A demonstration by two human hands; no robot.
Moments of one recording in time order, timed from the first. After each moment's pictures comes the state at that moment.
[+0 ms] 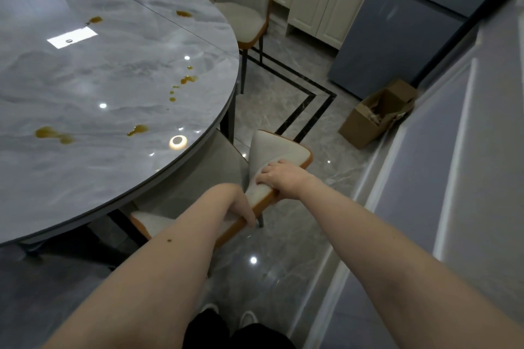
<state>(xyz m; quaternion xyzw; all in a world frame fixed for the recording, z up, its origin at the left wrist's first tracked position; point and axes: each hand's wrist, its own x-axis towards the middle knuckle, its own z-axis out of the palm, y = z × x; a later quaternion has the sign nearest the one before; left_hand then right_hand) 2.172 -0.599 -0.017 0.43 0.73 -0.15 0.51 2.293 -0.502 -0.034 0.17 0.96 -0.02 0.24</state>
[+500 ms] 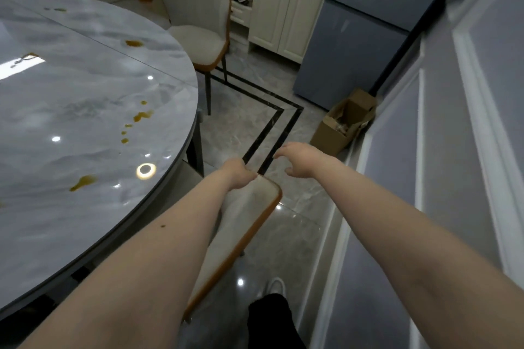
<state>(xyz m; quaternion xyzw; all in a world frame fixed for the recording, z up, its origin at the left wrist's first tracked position) 2.180 -0.460 0.005 0.47 0.73 0.14 0.47 2.341 -0.365 0.020 0.40 0.89 -0.08 0.20</state>
